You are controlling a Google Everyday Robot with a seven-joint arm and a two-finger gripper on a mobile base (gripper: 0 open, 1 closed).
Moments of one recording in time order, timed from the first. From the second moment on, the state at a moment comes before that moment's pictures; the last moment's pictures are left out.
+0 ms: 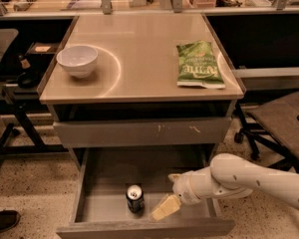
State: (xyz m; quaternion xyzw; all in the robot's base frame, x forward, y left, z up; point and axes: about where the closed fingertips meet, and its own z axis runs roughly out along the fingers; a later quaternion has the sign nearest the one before) arm 0.430 -0.039 0.519 -0.42 0.81 0.34 0.22
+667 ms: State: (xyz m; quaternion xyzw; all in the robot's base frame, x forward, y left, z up) arm 0.433 -0.033 0.508 -0.42 0.81 0.34 0.24
